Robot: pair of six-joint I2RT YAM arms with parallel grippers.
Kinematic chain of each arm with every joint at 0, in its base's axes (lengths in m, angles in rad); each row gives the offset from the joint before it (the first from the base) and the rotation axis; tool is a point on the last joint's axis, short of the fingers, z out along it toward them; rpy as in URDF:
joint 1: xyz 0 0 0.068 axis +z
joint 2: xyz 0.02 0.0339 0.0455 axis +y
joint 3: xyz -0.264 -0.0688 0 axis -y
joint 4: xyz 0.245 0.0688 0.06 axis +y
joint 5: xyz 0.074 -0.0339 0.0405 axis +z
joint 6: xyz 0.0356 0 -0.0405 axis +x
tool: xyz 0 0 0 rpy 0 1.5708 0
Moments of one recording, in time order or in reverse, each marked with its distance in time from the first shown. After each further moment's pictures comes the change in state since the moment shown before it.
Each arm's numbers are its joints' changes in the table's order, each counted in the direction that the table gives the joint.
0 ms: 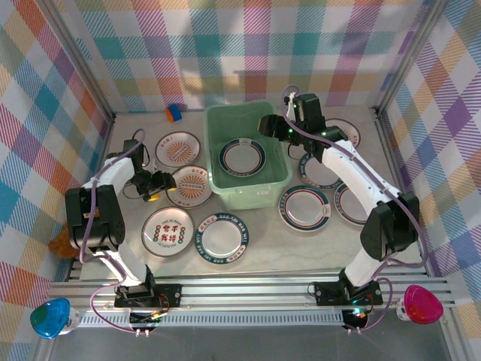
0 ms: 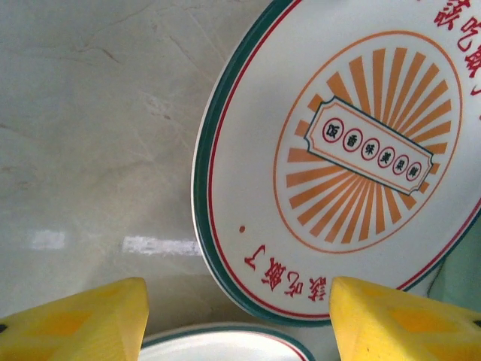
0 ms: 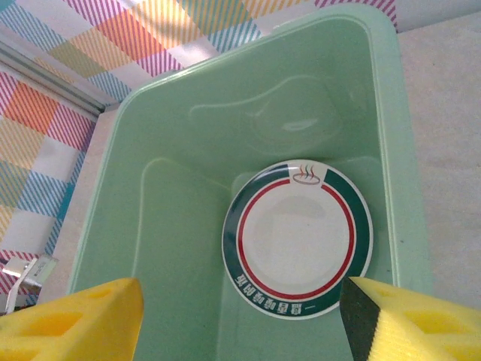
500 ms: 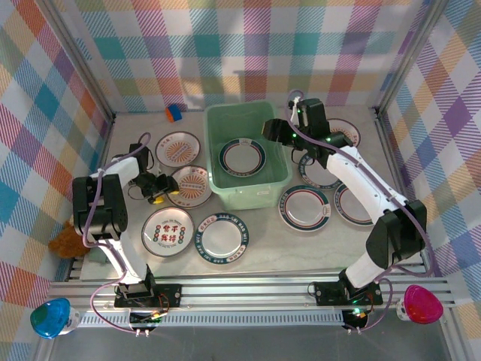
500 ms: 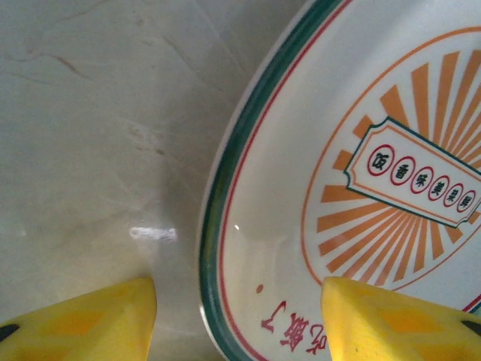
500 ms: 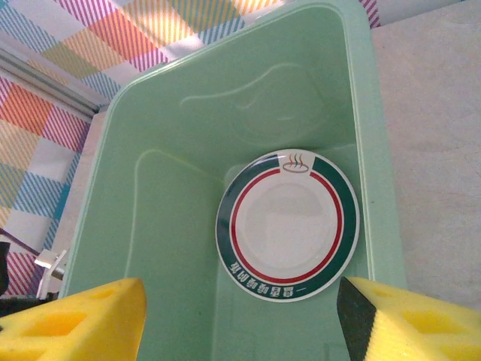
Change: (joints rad) left arm -0.021 0.110 0.002 -0.054 -0.019 -0.001; right arm 0.000 -0.069 -0.067 0.003 -0.023 0.018
